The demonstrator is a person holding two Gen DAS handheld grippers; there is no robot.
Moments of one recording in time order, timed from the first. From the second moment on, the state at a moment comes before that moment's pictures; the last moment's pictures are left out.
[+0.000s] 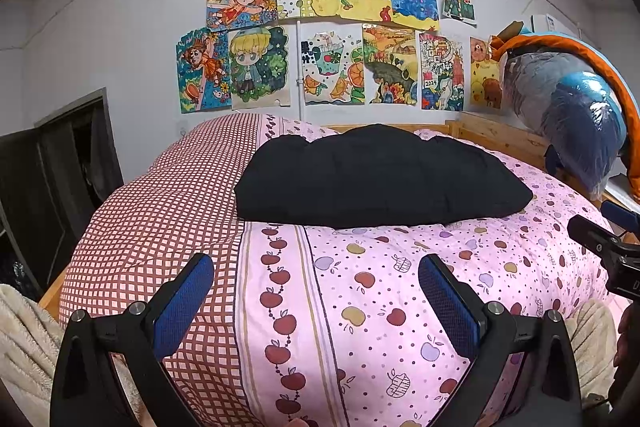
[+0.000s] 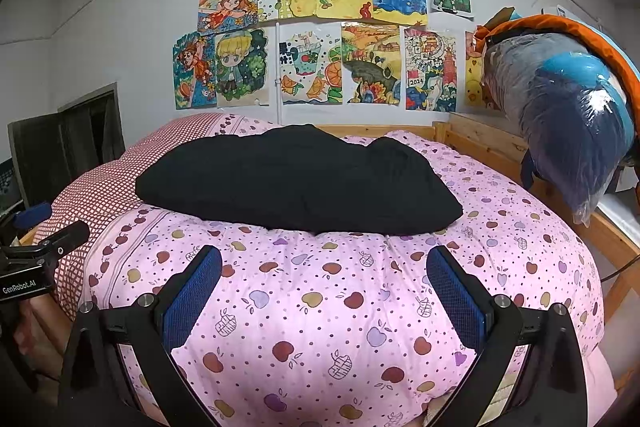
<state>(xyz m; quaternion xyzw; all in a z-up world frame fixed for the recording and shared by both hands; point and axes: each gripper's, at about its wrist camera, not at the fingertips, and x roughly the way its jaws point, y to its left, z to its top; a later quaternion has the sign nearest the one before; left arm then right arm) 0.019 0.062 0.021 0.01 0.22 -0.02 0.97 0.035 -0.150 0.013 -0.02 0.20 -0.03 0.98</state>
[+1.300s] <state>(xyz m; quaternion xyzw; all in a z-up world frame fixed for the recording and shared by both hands) 0.013 0.059 0.018 0.01 0.21 0.00 0.98 0.031 -0.144 0.011 -0.02 0.20 -0.03 0.98</state>
